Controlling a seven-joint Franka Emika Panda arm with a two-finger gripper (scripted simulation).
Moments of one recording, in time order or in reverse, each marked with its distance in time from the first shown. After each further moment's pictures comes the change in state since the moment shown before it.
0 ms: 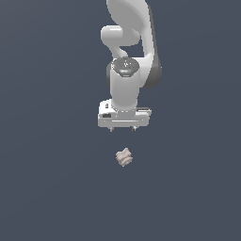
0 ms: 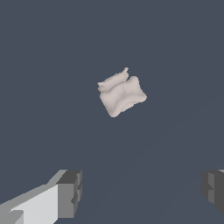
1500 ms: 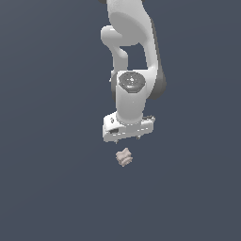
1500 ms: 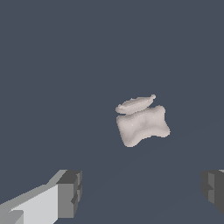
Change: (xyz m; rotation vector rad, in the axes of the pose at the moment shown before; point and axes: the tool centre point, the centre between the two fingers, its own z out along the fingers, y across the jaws) arm 0.037 -0.018 0.023 0.011 0.017 -0.198
